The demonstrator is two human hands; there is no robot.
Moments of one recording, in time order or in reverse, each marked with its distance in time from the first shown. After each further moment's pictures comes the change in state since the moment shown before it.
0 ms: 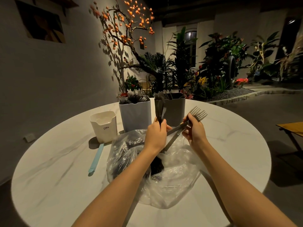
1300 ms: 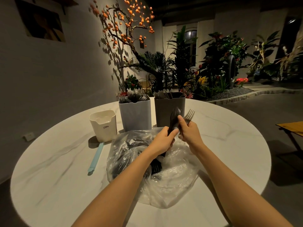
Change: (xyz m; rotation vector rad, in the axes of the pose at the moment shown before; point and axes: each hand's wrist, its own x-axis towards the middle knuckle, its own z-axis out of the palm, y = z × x) left_hand -0.006 -0.006 0.008 -0.228 -0.487 -0.229; right_hand 0.002 0.015 0.000 -0.378 -0.121 -0.199
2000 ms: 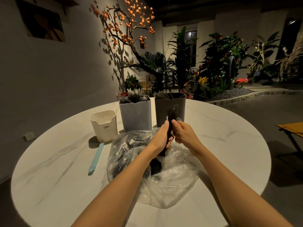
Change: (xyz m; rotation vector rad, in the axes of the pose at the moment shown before) left_hand -0.001 0.007 -0.002 -0.209 0.023 -0.028; right_hand -0.006 0.000 0.003 -0.110 -0.249 -0.089
